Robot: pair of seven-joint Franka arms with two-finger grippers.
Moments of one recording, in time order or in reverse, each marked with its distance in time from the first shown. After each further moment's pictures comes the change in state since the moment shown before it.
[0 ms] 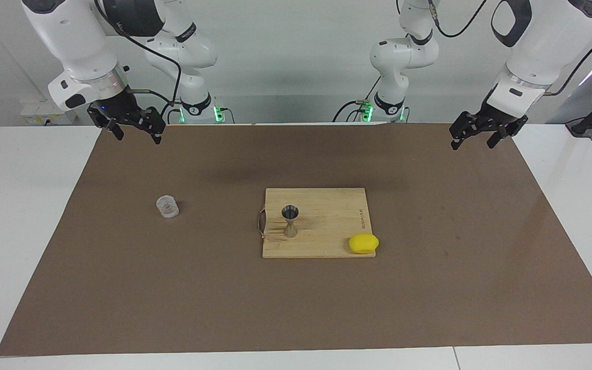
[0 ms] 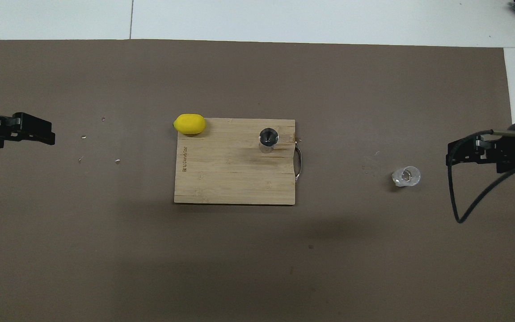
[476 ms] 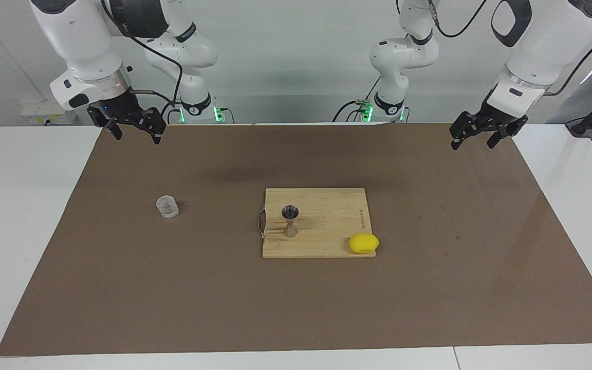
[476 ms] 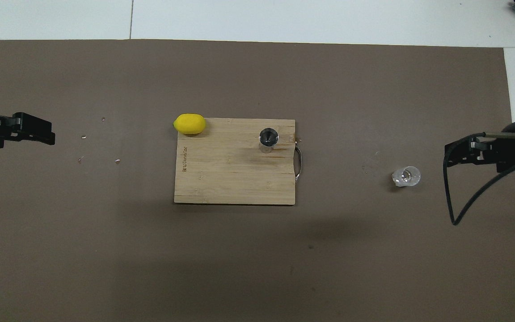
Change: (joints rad) left arm 0.000 0.000 0.000 0.000 0.000 0.000 0.000; right arm 0.020 0.000 0.007 0.000 -0.030 -0.001 0.000
